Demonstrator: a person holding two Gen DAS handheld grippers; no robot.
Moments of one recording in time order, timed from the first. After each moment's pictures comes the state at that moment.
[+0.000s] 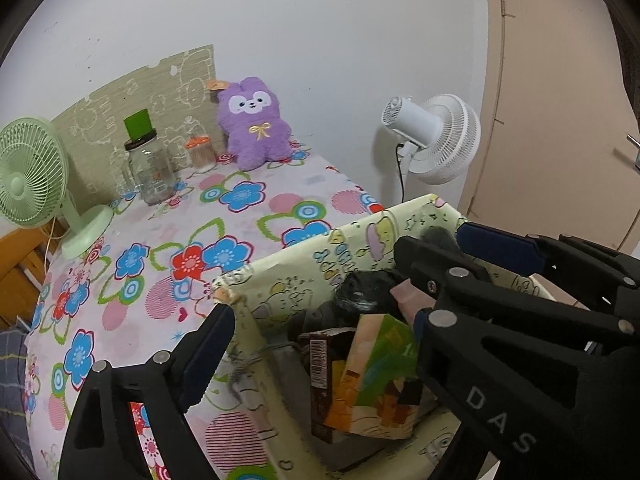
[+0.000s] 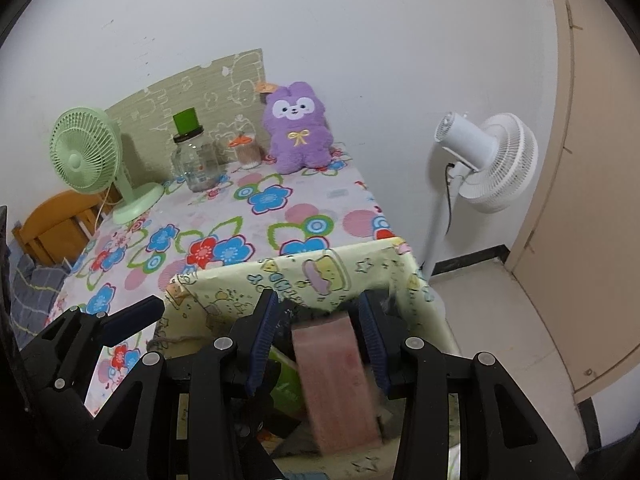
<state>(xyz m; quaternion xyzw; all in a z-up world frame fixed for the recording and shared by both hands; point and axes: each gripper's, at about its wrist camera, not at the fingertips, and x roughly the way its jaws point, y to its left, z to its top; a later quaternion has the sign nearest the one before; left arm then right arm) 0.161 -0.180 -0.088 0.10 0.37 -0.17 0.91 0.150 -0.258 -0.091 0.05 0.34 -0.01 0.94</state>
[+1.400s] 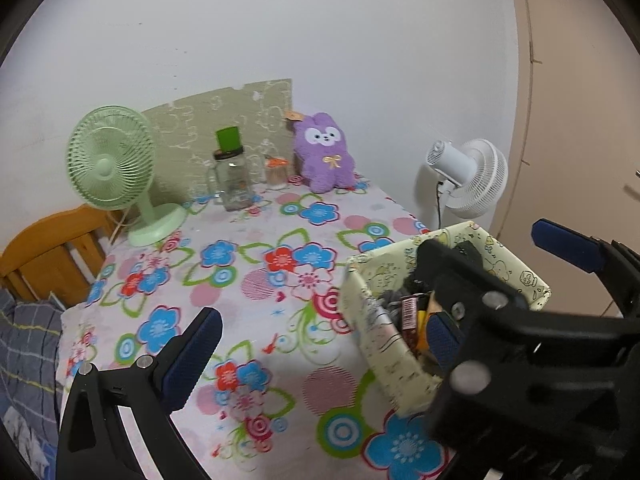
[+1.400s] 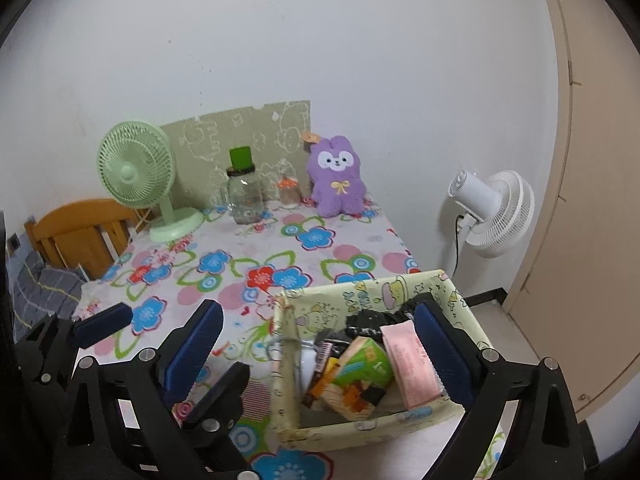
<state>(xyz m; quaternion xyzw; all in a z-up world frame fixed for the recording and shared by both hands) 0.099 -0.081 -0.042 0.06 0.31 -0.11 0.94 0.079 -0.171 -0.043 0.02 0.26 0.00 0.97</state>
